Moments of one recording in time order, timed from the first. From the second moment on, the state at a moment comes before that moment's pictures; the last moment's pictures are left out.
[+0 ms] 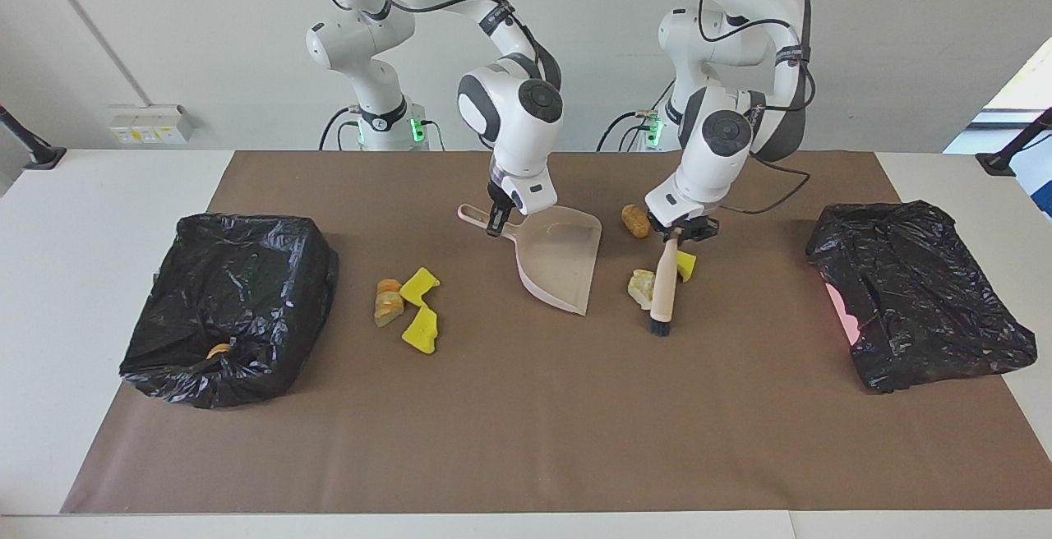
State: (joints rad) left arm -0.38 0.03 -0.04 -2.24 -0.05 2.11 0.02; right arm 0.66 0.22 -0.02 -1.93 -0.14 1.94 -0.60
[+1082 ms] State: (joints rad) left arm -0.37 -0.16 0.00 -2.16 -0.20 1.75 -0.11; right arm 0.63 0.22 -0.03 -1.97 -0.14 1.99 -0.60
